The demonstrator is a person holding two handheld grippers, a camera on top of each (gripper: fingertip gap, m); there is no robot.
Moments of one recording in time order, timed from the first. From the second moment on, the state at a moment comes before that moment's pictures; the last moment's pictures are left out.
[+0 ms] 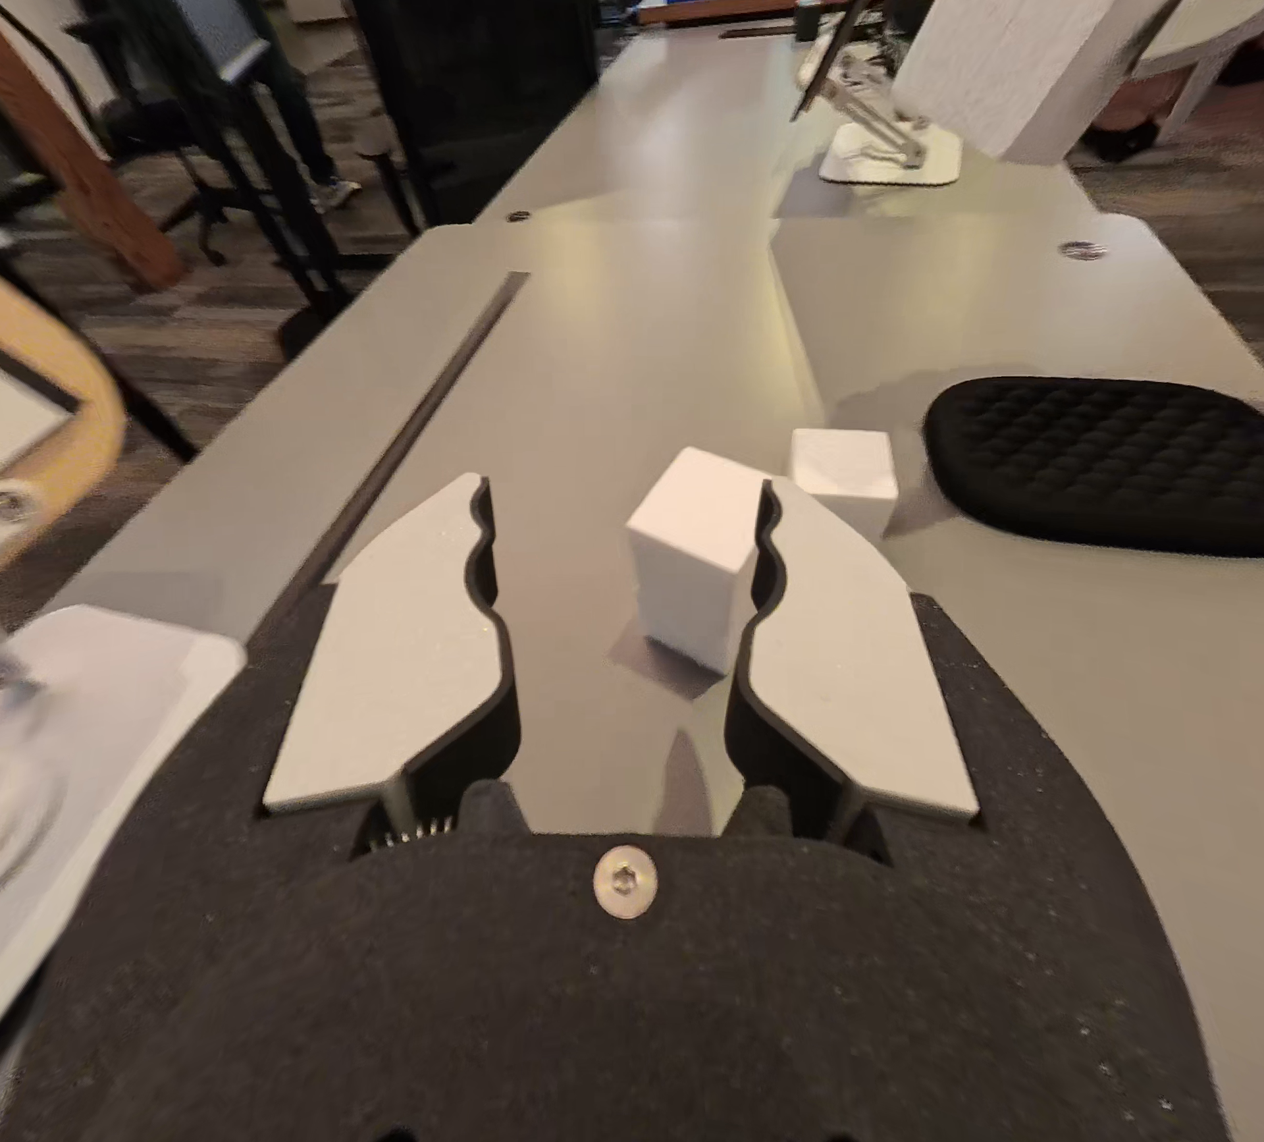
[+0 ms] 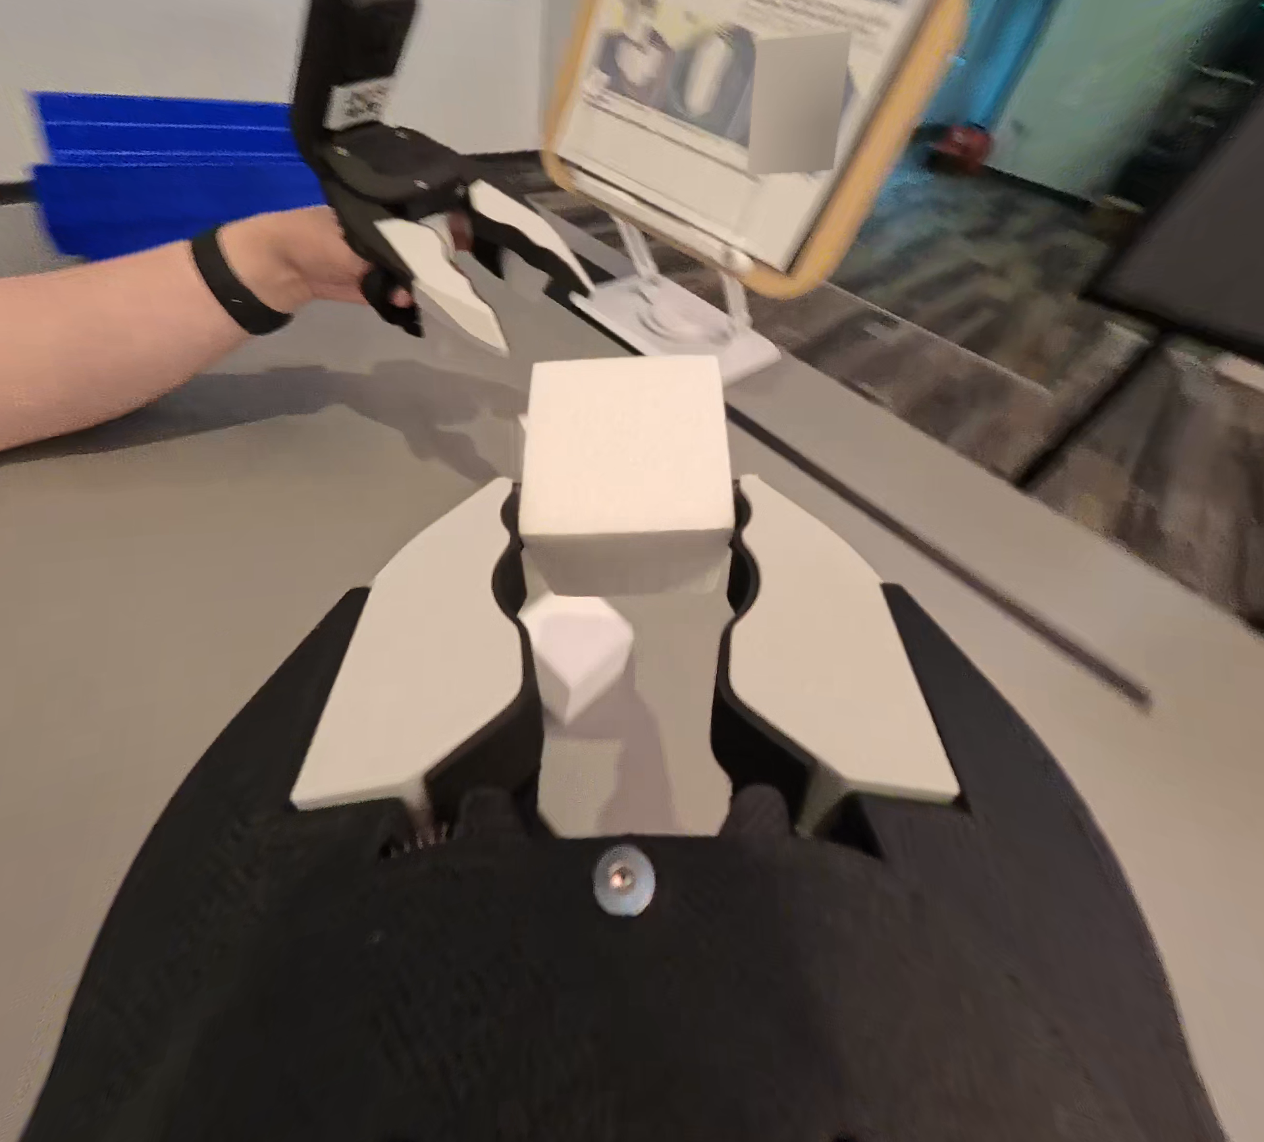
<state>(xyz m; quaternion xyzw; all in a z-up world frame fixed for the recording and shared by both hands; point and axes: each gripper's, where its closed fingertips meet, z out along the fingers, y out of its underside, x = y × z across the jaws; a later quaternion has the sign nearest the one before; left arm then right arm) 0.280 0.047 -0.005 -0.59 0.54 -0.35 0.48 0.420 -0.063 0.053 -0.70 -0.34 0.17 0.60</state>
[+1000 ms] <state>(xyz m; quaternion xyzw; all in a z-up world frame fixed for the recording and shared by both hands) 0.205 0.060 0.054 -0.59 0.48 -0.35 0.55 0.310 0.029 -0.027 -0.74 -0.46 0.24 0.42</state>
